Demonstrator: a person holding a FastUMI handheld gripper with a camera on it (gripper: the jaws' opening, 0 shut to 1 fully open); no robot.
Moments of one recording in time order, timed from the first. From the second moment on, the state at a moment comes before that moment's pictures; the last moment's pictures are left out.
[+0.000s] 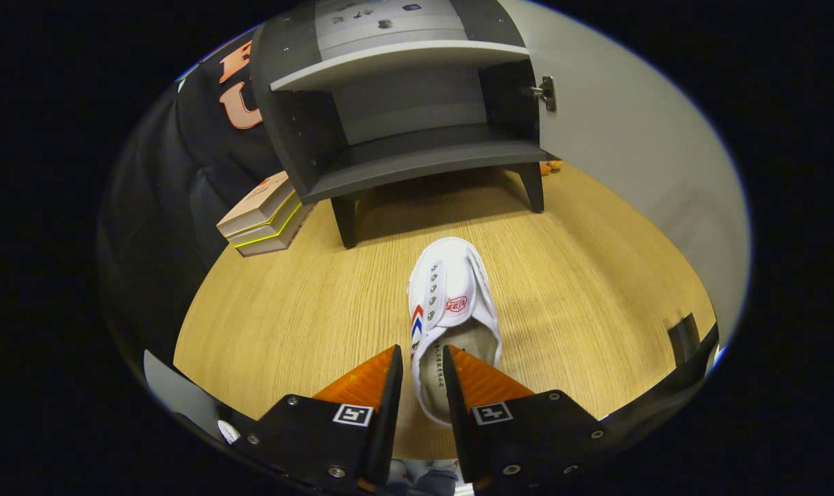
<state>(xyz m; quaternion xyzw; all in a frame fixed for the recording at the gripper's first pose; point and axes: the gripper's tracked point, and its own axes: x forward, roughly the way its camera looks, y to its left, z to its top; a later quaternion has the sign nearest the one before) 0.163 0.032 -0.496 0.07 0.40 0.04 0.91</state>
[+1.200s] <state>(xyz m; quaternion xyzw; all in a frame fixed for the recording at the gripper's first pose) 0.197 0.036 -0.401 0.06 0.34 0.08 0.93</state>
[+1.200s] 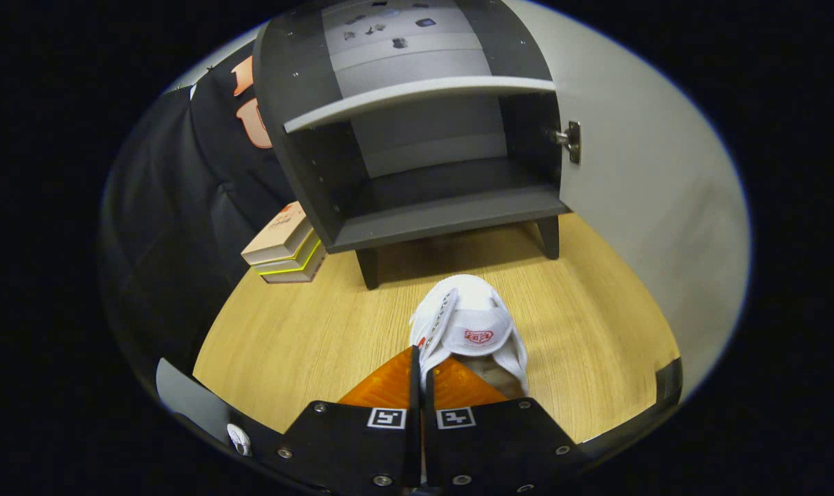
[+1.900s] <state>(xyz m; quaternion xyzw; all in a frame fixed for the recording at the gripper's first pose) 0.250 0.055 -0.179 0.03 0.18 0.11 0.98</state>
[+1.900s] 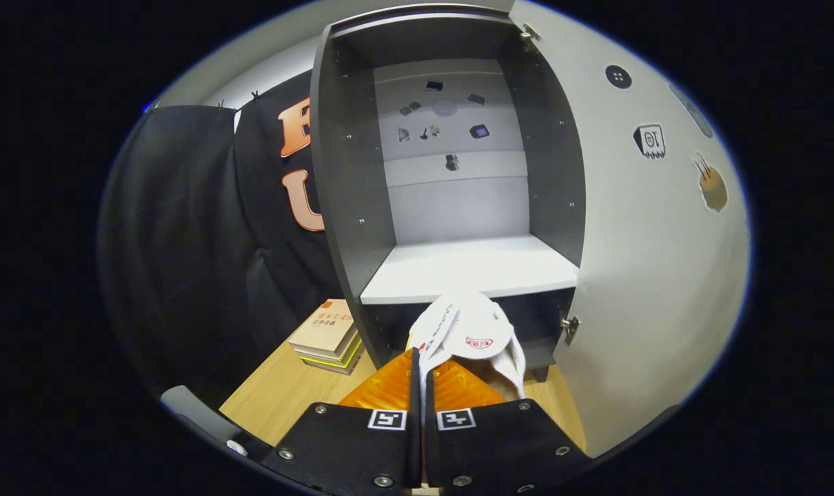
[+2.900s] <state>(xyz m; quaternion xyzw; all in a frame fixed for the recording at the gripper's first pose) 0.416 0.065 -0.137 0.02 0.14 0.12 0.98</state>
